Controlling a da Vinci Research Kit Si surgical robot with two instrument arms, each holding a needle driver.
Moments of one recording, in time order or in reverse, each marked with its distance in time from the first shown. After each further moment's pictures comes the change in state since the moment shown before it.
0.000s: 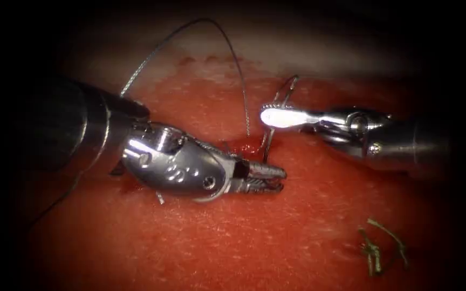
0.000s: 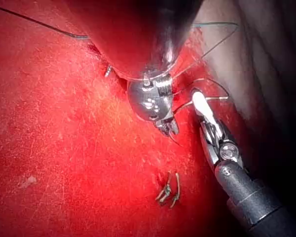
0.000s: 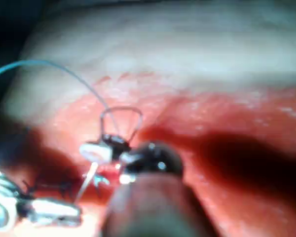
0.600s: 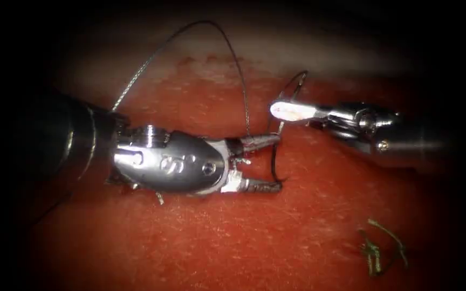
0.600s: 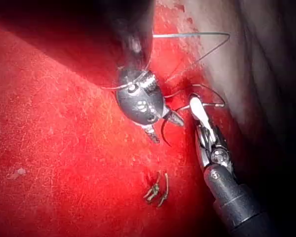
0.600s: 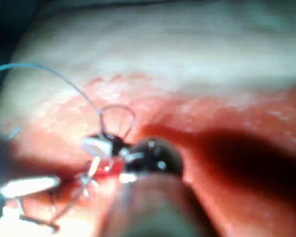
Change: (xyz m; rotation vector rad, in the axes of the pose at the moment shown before) right arm 0.002 0.001 -0.001 -0.015 0.054 -0.083; left arm 0.002 -0.001 -0.001 -0.214 0.076 -0.534
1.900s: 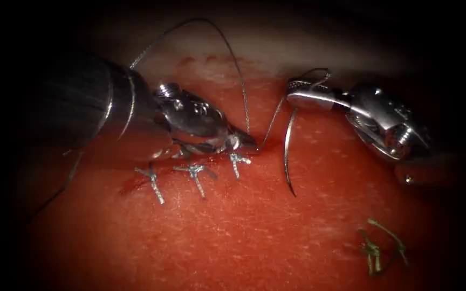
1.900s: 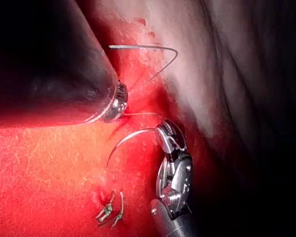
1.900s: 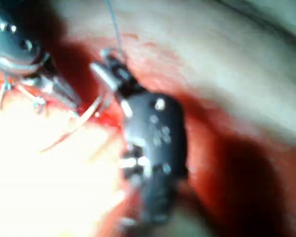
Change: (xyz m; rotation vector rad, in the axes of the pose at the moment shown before) right arm 0.004 -0.003 -0.001 0.118 0.060 -0.843; left arm -0.004 -0.004 0.001 0.201 -0.690 -0.580
